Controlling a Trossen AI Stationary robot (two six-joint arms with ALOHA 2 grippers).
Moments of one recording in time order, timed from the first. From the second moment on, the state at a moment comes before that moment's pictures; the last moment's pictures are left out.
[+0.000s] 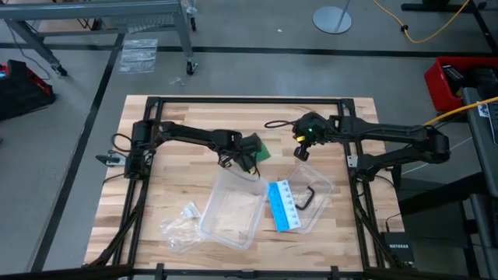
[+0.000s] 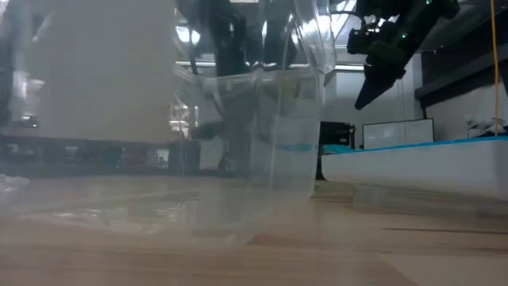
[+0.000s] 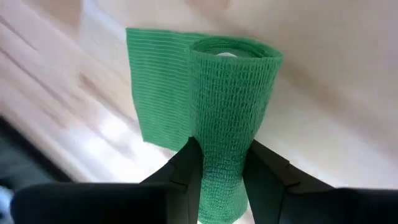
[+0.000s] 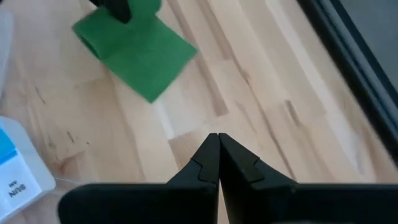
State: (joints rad) left arm 0.11 1.99 1.42 -0.62 -0.30 1.16; right arm -0.26 1.16 0.87 -0.64 0.15 0.04
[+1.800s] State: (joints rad) left arm 0.11 1.93 1.33 -0.72 -0.11 0.89; right arm -0.26 1.82 0.90 0.08 -0.36 -0.56
